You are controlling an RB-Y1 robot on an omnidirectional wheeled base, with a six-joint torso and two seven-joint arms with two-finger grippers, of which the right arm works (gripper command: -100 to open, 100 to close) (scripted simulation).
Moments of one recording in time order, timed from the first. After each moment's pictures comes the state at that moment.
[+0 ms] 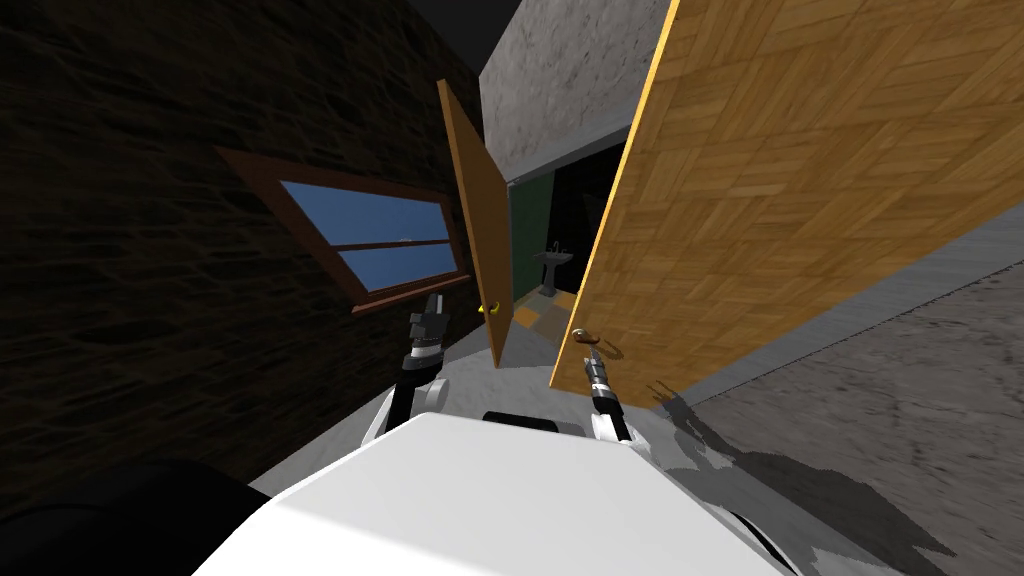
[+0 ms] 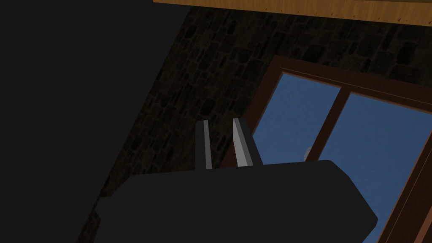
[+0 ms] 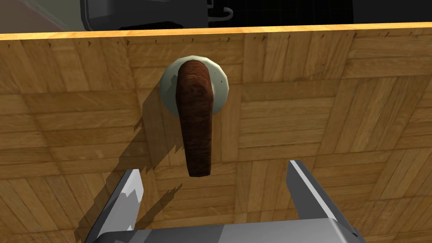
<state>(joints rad) -0.14 -0.20 -0.17 -0.51 -0.03 -0.94 -0.14</state>
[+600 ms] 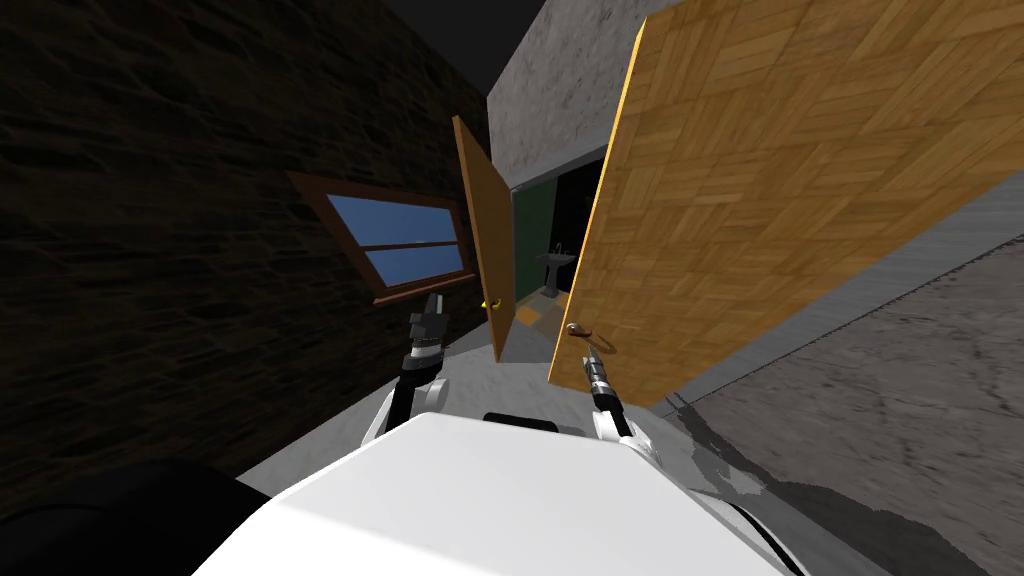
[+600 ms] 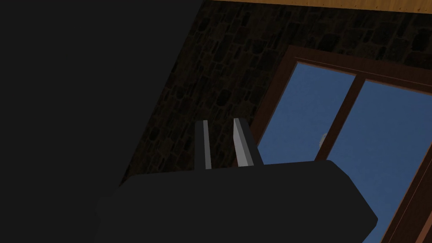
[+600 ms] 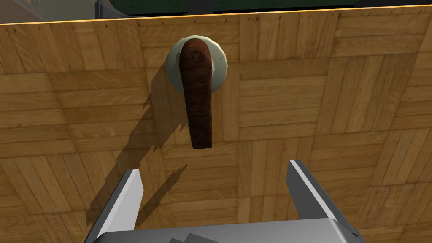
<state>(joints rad) -0.16 -0.22 -0.14 -0.50 -0.02 -0.89 -0.18</state>
